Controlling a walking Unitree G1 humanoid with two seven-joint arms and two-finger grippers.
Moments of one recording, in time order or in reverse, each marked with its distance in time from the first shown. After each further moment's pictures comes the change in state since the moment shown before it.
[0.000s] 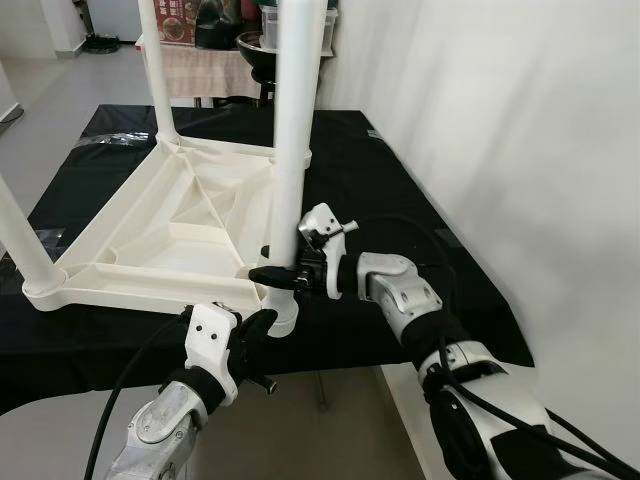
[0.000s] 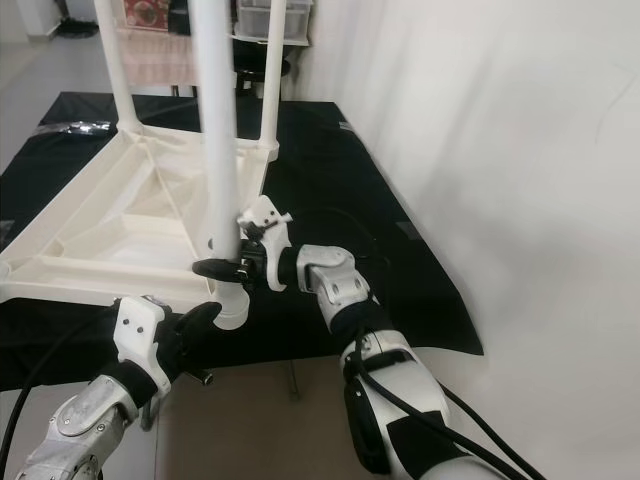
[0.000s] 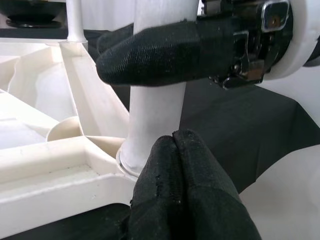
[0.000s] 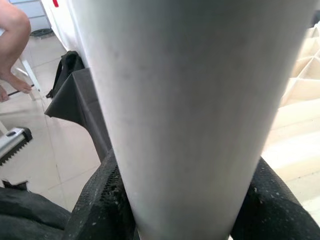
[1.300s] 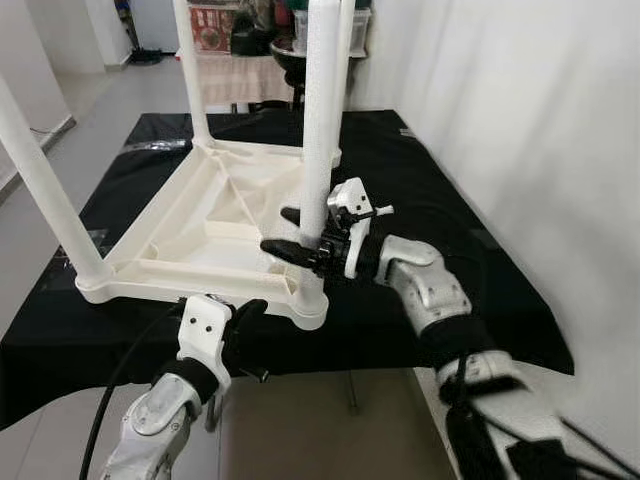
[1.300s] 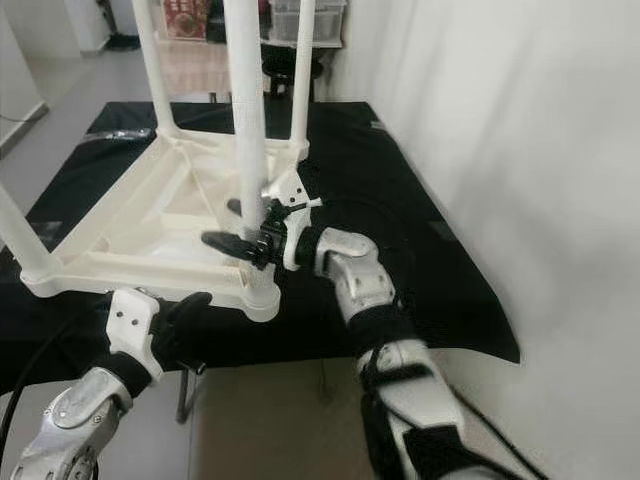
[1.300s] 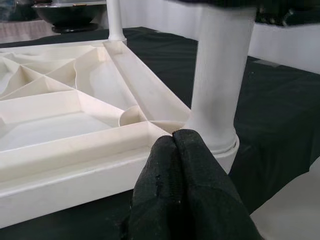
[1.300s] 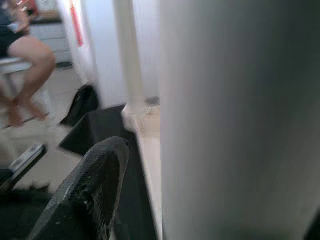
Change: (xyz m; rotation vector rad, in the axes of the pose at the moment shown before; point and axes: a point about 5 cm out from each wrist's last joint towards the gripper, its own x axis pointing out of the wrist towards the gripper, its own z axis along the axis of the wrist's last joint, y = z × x) left arm 0.001 0.013 0.002 0.073 0.006 0.056; right arm -0.024 -0.011 0.027 -0.040 -0.084 0.047
